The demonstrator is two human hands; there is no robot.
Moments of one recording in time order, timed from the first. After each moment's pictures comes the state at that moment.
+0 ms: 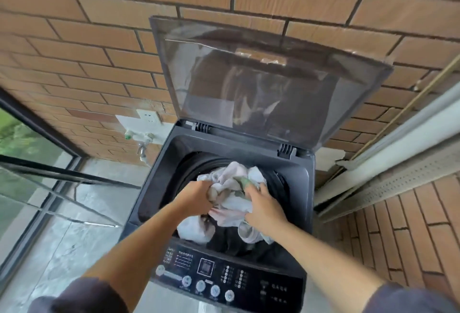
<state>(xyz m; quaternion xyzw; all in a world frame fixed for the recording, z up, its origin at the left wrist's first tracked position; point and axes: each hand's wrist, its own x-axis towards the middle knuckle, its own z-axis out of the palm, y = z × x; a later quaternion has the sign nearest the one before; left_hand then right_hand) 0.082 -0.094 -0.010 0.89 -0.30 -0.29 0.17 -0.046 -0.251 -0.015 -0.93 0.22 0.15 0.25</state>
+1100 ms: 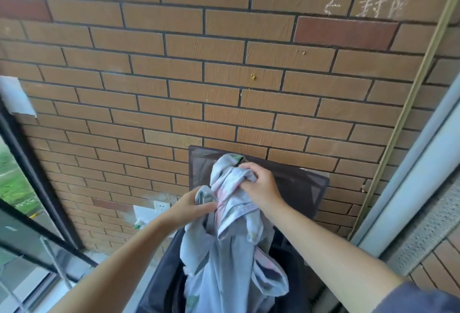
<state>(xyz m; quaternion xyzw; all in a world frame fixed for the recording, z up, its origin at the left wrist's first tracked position) 0.109 -0.061 0.216 0.73 -0.29 -0.26 0.56 0.022 -0.240 0.263 -0.81 0.12 -0.25 0.52</state>
